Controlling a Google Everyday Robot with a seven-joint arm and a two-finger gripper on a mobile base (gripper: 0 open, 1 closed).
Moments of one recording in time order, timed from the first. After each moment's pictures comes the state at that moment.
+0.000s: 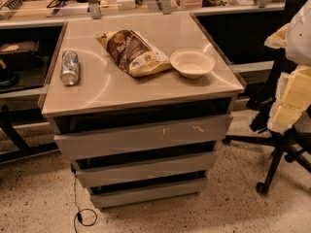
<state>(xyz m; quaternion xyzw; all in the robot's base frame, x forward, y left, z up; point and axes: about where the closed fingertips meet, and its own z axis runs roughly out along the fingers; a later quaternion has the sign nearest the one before) 0.438 -0.217 0.976 -0.60 0.78 -0.03 0.16</state>
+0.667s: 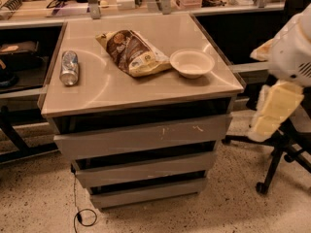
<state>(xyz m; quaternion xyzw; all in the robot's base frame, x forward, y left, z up) 0.440 -0.195 0.951 -0.60 0.78 -0.01 0.18</state>
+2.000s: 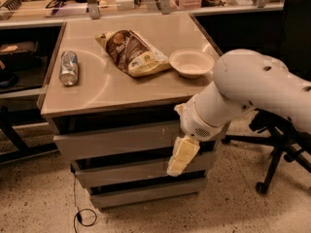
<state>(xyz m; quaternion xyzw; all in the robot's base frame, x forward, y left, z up) 0.465 -0.056 0.775 -0.63 0.74 0.12 0.21</state>
